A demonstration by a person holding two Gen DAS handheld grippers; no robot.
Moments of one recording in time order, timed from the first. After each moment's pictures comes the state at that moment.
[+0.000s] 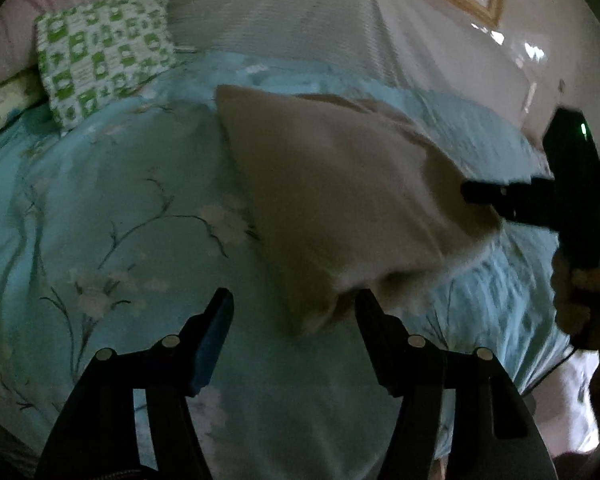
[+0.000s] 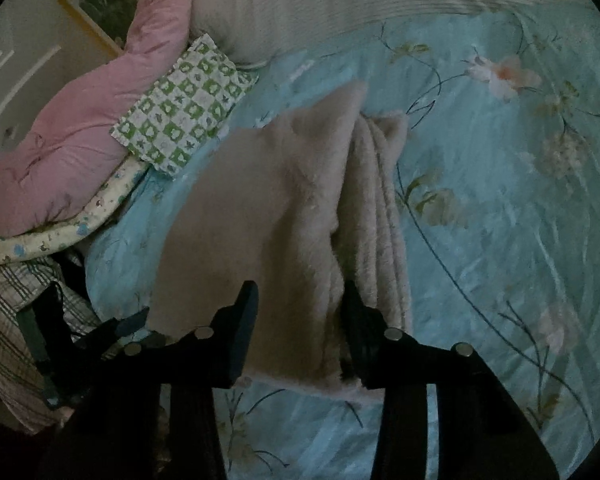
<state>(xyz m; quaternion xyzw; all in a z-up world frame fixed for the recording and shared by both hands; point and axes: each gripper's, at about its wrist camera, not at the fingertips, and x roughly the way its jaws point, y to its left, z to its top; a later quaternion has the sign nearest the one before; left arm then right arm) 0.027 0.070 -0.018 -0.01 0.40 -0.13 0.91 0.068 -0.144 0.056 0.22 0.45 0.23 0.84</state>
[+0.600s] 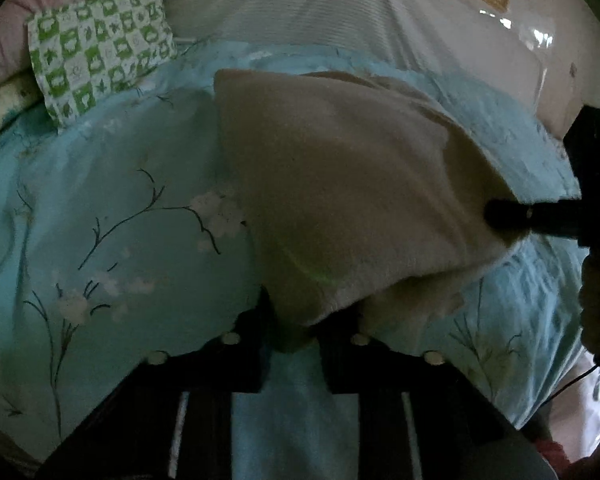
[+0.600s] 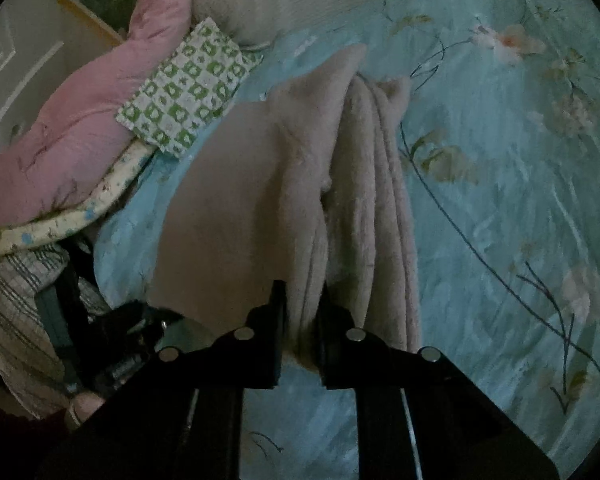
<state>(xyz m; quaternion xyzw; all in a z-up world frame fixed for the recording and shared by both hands) 0.042 0.063 -0.038 0.00 0.41 -0.11 0.91 0.058 -0.140 0.033 0.23 0.47 0.25 0.82</state>
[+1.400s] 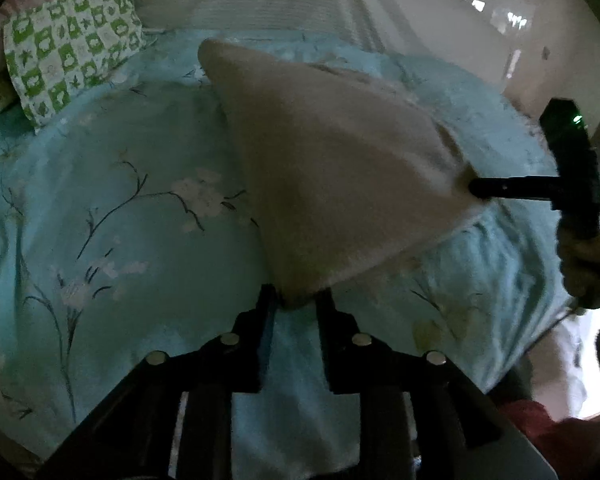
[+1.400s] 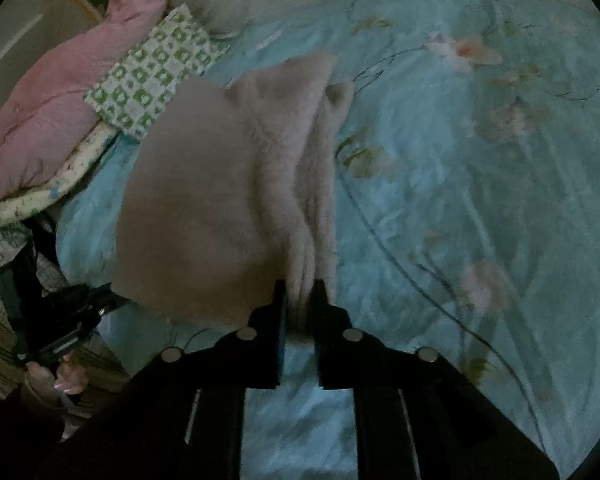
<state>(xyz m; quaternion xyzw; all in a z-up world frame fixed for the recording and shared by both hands) 0.026 0.079 -0.018 0.00 0.44 -0.18 0.88 0.040 -0.174 0.048 0.17 0.50 0.19 0.83</state>
